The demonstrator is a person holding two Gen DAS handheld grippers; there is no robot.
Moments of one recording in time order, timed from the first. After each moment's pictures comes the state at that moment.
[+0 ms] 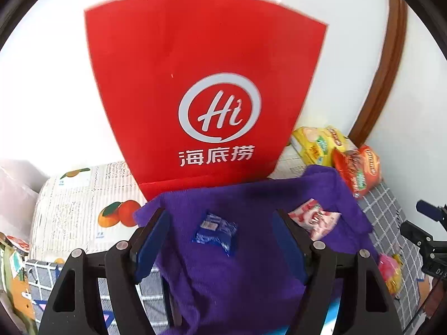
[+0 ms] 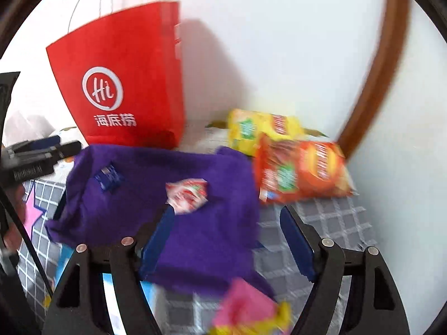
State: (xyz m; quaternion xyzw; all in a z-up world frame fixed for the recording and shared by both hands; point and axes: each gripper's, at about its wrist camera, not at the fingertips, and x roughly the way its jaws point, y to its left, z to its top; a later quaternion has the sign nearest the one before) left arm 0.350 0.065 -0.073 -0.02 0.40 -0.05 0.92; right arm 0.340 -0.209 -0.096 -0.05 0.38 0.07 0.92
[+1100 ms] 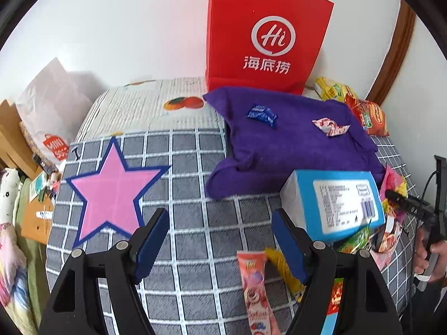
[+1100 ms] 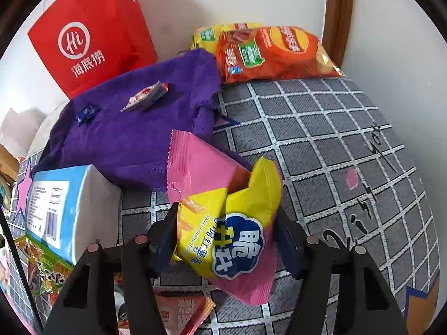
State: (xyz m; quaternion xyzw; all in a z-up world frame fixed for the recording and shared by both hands) left arm 0.177 0.124 -0.115 -0.05 0.46 0.02 0.89; right arm 0.288 -0.268 -0.211 0.04 0.46 0.07 0.89
